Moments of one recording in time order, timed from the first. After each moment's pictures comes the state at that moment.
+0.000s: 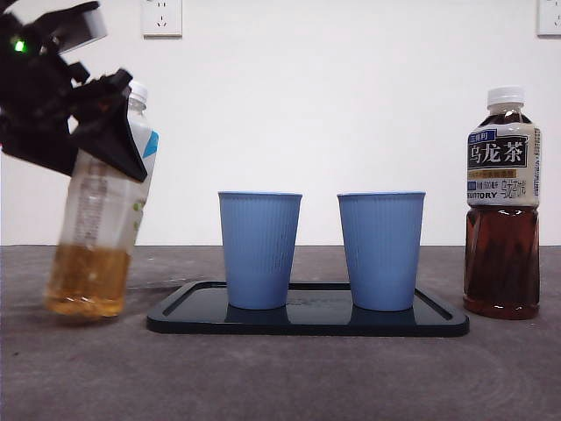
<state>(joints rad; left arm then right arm) -0.35 1.25 0.81 -0.20 0.13 0.07 0.26 0.58 0.99 -0.93 -0.03 0.16</state>
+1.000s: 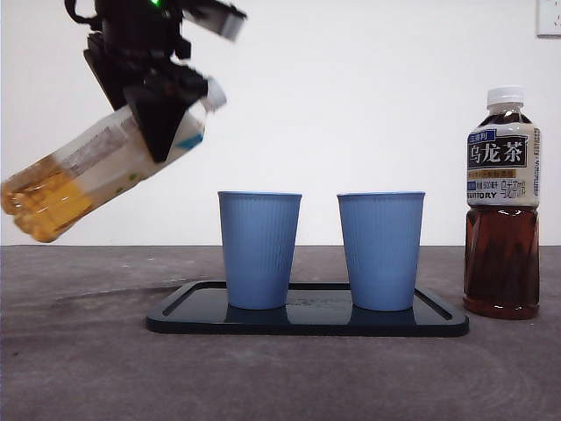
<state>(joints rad) -0.69 1.64 1.46 -0.94 -0.54 0.27 0.26 0.58 0.99 -0.93 -0.03 0.16</state>
